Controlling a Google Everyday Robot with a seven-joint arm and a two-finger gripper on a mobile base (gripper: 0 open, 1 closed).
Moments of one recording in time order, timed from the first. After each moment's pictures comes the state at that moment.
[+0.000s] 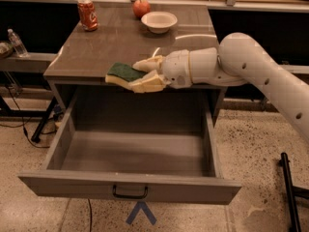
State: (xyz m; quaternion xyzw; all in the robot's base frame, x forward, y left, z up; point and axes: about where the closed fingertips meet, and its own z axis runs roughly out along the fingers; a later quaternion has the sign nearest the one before) arm 0.602 0.036 0.875 -0.55 0.58 0.34 0.49
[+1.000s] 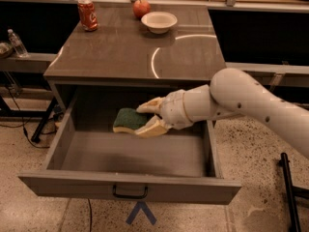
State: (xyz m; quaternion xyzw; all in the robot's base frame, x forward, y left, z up) arm 0.528 0.026 0.776 -0.63 0.61 0.25 0.42
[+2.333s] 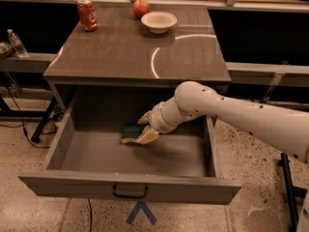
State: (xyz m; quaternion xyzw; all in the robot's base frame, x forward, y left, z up) arm 0.595 0.036 0.639 -0.66 0.67 0.17 0.31
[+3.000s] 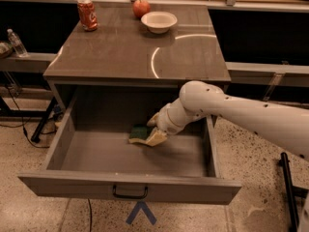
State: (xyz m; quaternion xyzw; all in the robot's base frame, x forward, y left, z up) arm 0.591 0.002 0.627 -0.65 0.70 0.16 0.27
